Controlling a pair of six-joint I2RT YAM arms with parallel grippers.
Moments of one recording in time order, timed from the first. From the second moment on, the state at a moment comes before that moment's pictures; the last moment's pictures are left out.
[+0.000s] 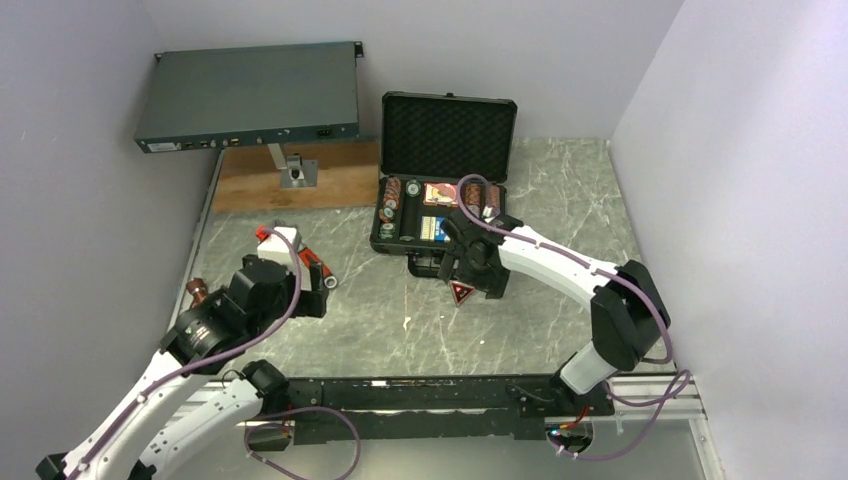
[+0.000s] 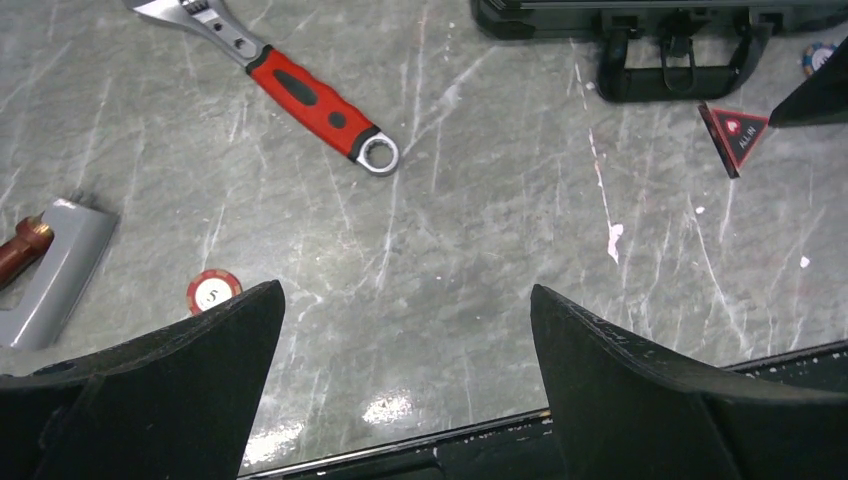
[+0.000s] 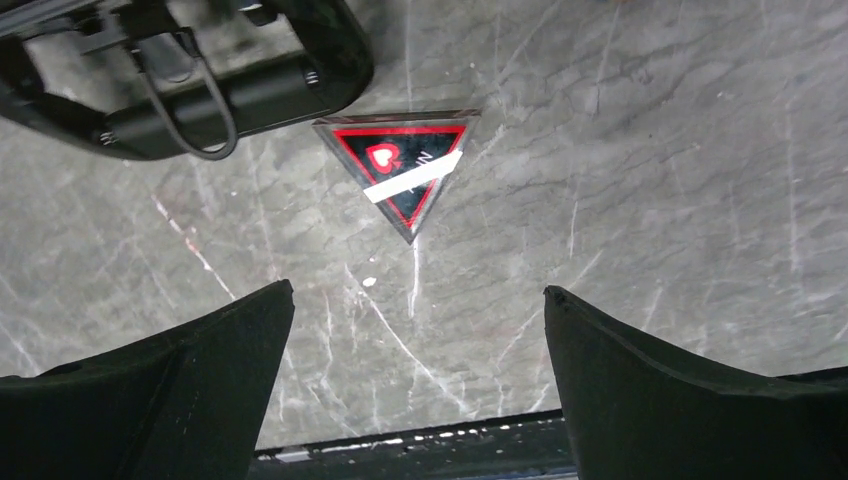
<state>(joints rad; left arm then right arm) -0.68 0.60 0.86 -0.92 -0.33 -0.39 0.72 1.56 1.15 -0.92 0.21 1.06</state>
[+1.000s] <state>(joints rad) -0.68 0.44 0.73 -0.90 -0.42 -0.44 0.66 1.83 1.17 -0.75 0.17 1.15</state>
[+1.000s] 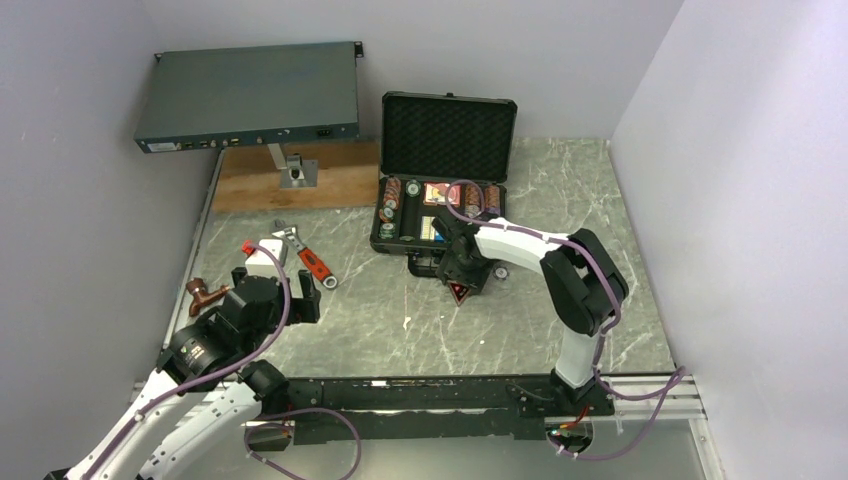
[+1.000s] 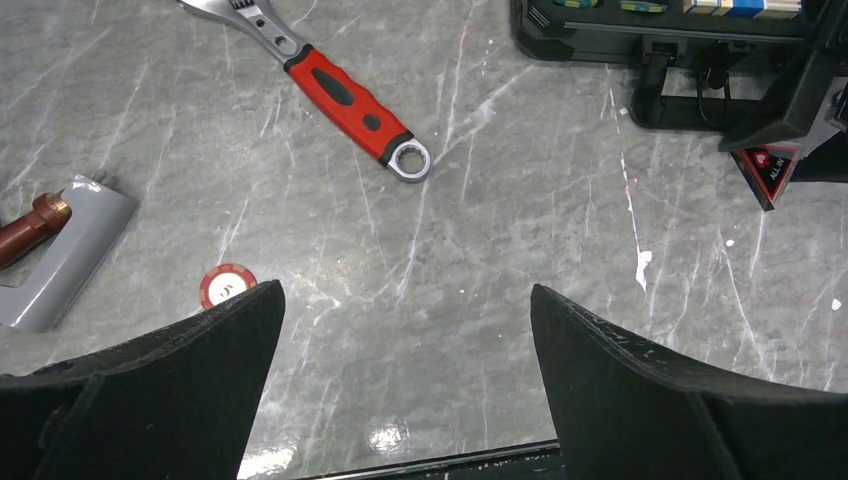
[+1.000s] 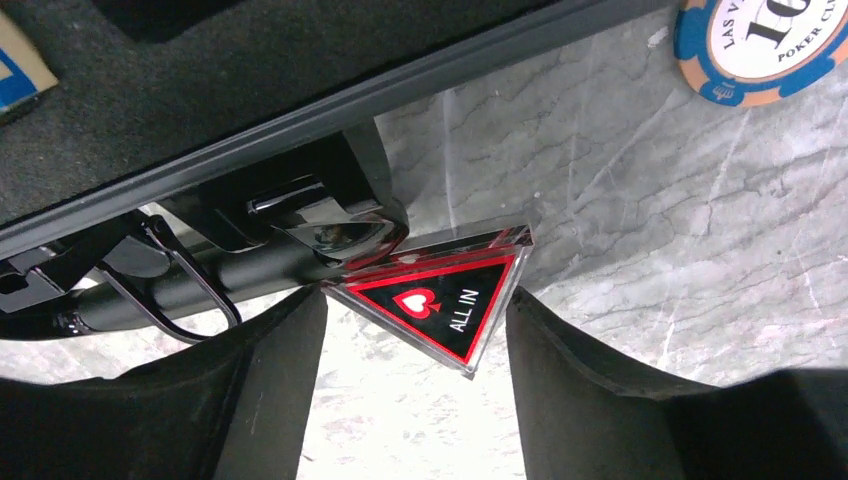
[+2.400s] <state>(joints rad) -0.68 0.49 0.73 -0.88 -0.42 -0.43 0.93 1.77 1.09 -0.71 0.17 0.87</state>
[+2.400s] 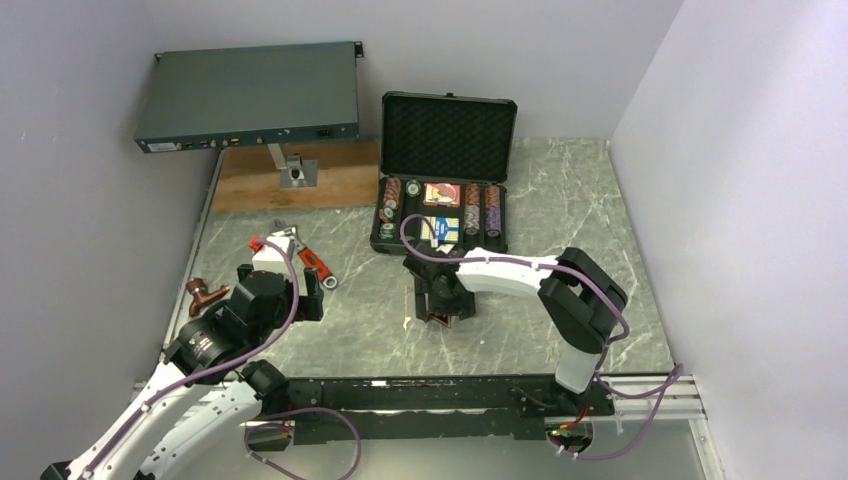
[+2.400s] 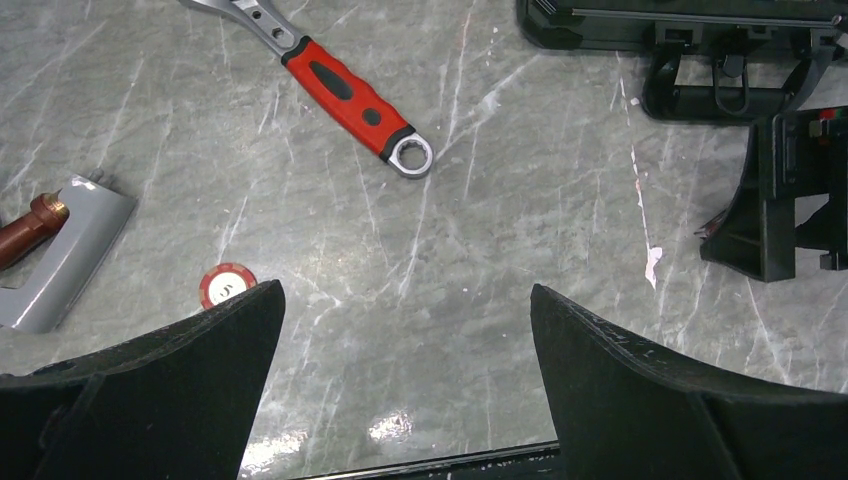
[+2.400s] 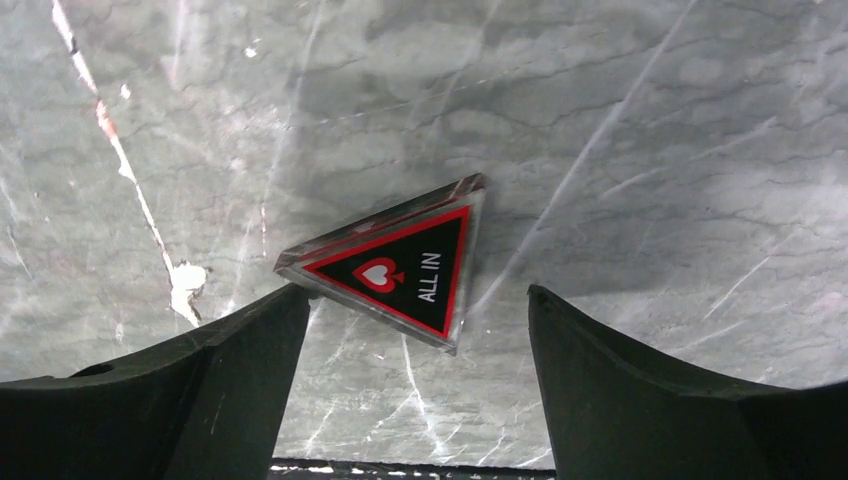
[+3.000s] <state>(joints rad) -0.68 0.49 0.73 -0.88 -0.42 -0.43 0.90 1.79 1.12 -0.74 0.12 0.93</state>
